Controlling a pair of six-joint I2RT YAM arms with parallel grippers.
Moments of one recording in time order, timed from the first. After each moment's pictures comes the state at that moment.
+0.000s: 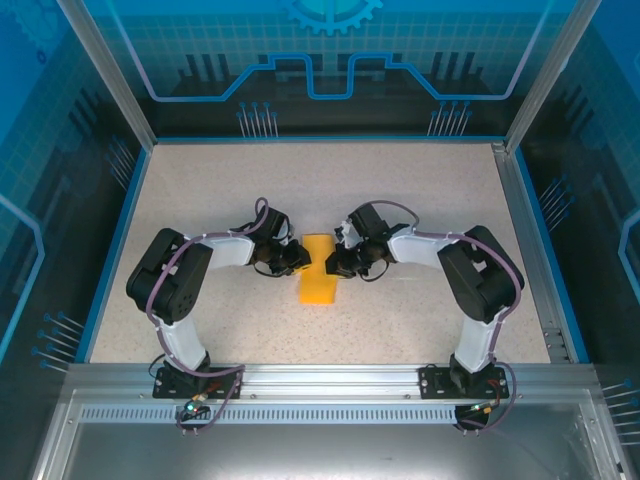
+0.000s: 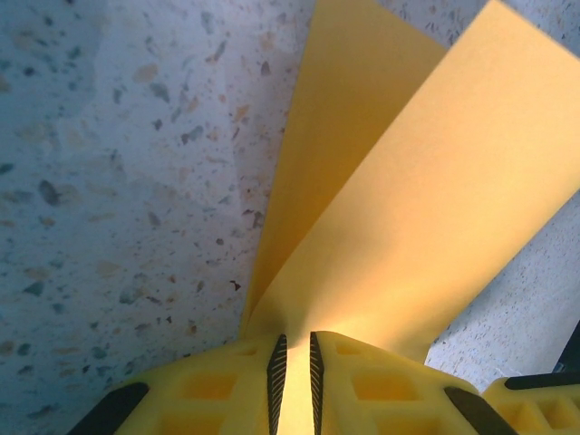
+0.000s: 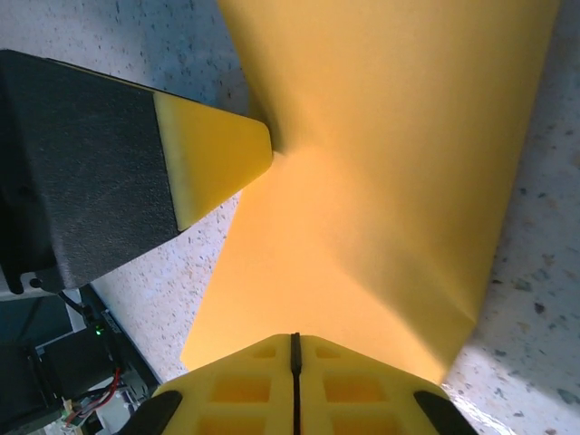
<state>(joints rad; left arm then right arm) -0.39 1.80 0.88 -0.16 0.48 -0.84 0.58 1.84 1.01 -0.25 -0.64 0.66</state>
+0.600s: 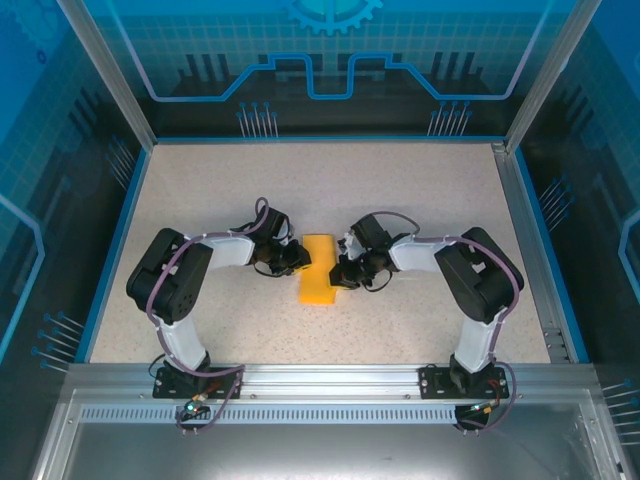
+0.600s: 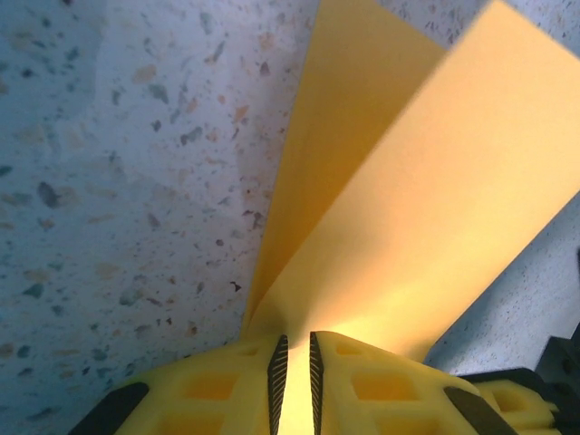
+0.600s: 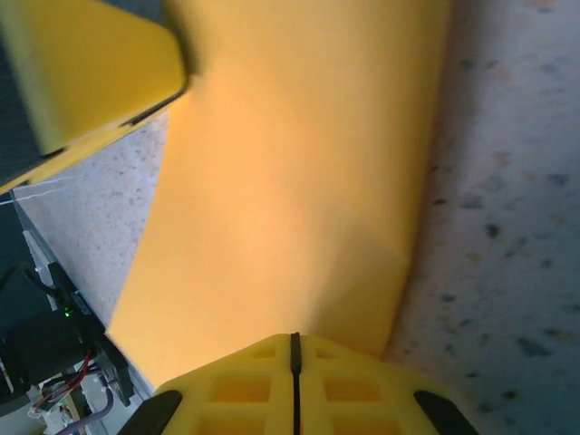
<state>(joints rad) -0.39 1.80 0.88 -0.16 0.48 -0.84 0.59 1.83 0.92 -0.21 -0.65 0.66</state>
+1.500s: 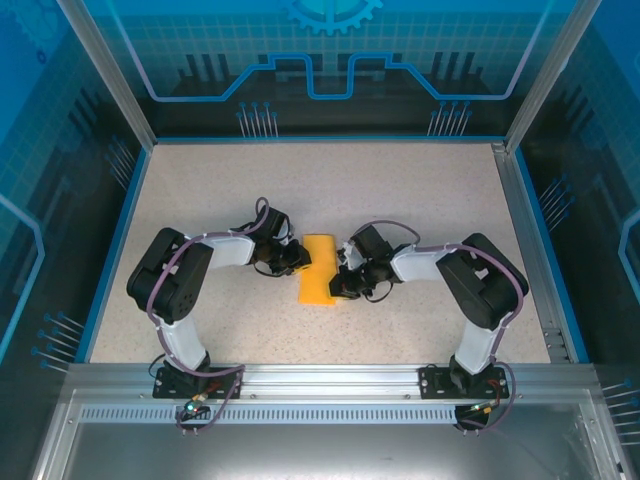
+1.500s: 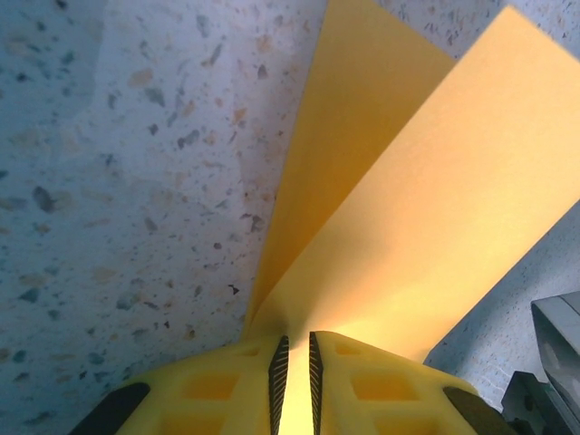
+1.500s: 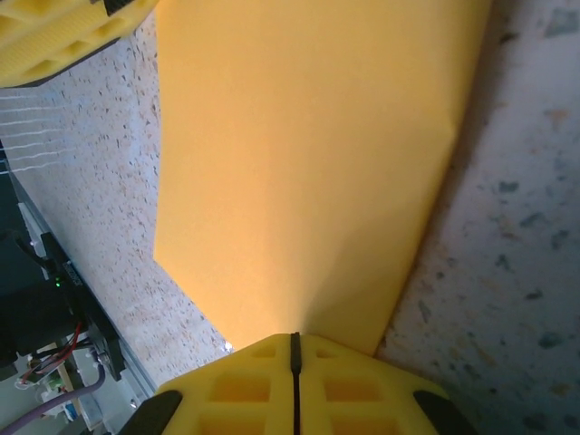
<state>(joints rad) -0.39 1.81 0.89 -0.16 0.48 -0.84 0.63 1.79 0.82 -0.12 -0.66 0.68</state>
